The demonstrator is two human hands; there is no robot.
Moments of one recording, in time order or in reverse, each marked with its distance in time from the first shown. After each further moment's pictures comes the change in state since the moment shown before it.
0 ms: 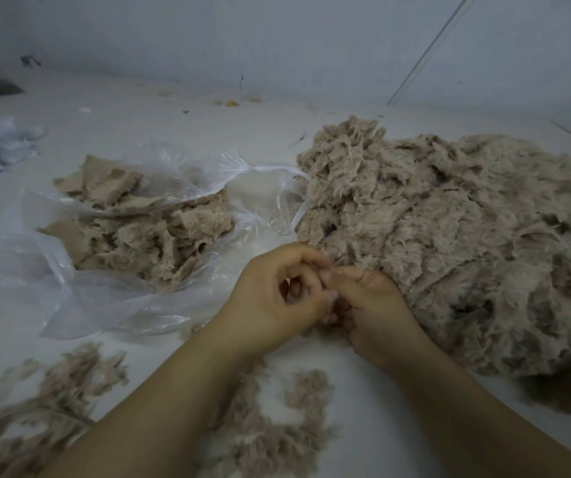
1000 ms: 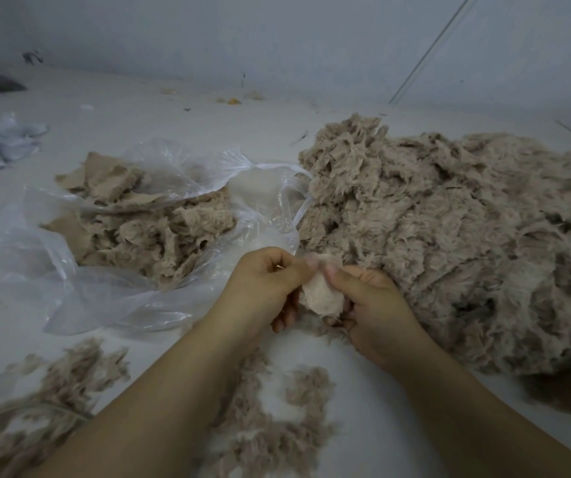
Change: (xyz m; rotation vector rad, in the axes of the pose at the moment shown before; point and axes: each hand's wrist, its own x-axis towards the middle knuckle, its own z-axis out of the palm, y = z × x) left_hand 0.006 -0.005 -0.001 -0.277 0.167 -0.516; right_hand -0.001 -0.001 0.000 0.008 -0.022 0.024
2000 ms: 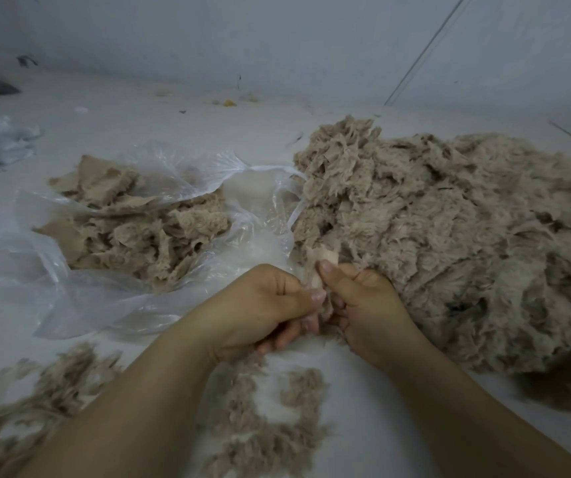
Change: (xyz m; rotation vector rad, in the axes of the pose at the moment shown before) left_hand -0.005 0.007 -0.014 0.199 -0.469 -0.085; right_hand -0.002 0.000 0.000 -0.002 -0.088 -0.054
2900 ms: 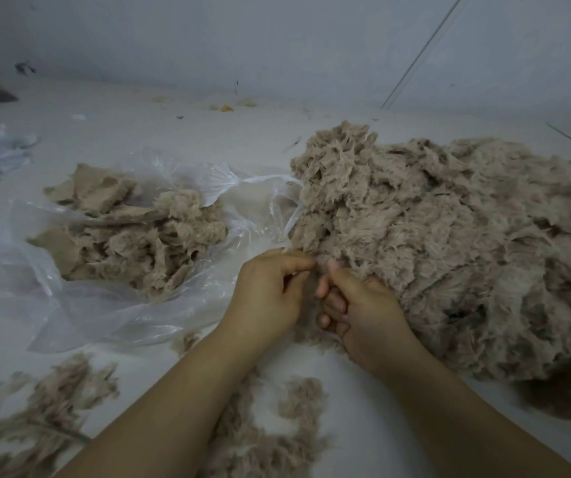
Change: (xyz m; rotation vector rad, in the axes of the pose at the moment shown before) left_hand 0.034 -0.013 0.013 0.566 0.643 0.552; right_hand 0.007 0.001 0.002 0.104 0.255 0.066
